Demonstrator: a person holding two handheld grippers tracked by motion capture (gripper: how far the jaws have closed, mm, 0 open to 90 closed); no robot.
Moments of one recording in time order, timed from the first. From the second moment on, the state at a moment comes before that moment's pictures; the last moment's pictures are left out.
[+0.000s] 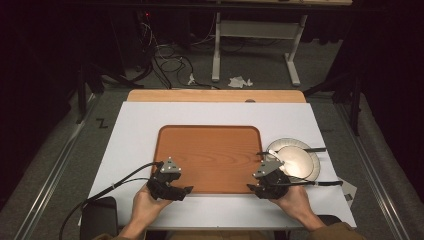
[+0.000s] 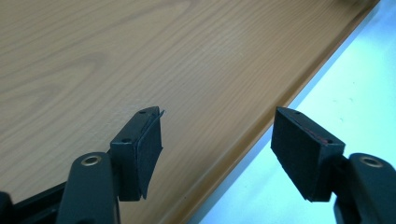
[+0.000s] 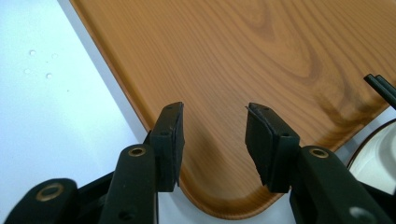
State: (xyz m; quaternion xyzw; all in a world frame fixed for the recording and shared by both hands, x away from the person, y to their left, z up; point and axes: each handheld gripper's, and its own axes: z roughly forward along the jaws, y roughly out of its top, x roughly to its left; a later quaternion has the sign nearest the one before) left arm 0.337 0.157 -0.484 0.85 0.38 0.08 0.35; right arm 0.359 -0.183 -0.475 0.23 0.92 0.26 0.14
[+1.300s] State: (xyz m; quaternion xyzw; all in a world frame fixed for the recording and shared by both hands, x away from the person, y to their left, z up) left arm 0.338 0.157 -0.485 0.85 0.38 0.08 0.35; right arm 0.357 -0.211 -0.441 0.28 0.89 0.32 0.18
